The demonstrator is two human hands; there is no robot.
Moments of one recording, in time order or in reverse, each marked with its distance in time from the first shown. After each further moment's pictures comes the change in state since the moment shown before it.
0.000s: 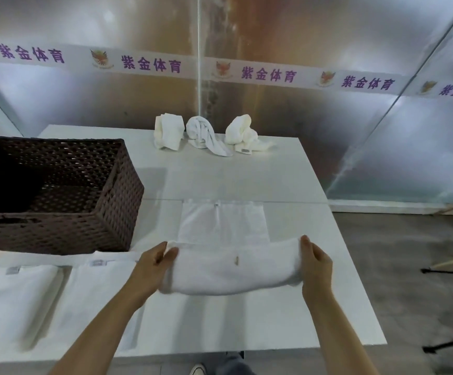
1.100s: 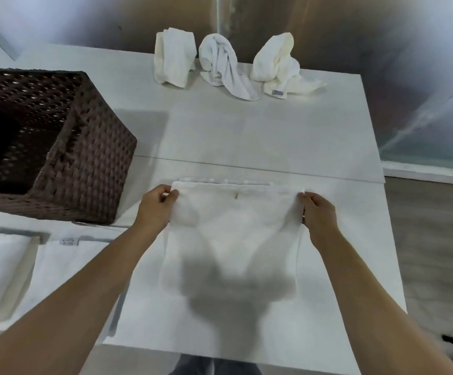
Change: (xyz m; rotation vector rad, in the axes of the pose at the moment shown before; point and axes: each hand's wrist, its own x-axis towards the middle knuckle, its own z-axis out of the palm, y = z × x) left_hand 0.188 -0.028 0.050 -0.031 0.292 -0.259; right_hand 0.221 0.042 0.088 -0.261 -0.242 0.143
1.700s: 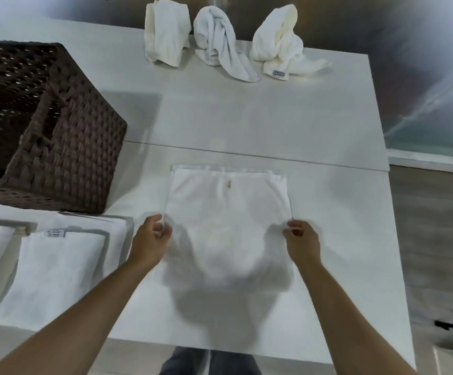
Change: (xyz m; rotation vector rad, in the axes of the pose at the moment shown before) left_hand -0.032 -0.101 0.016 0.257 -0.020 -0.116; right_hand -0.017 0.100 0.003 -0.429 0.031 0.047
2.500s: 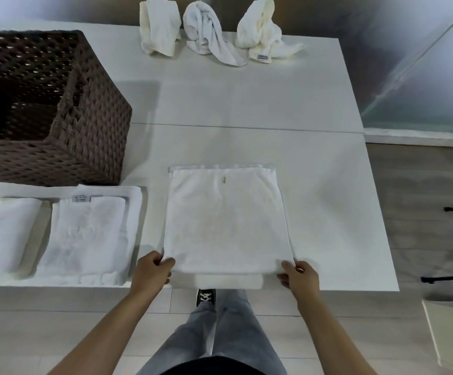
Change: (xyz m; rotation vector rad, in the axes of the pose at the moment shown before) left_hand -0.139 -0.094 -0.028 -0.087 -0.104 -0.174; right_hand -0.172 0.134 0.007 0.329 -0.007 0.319
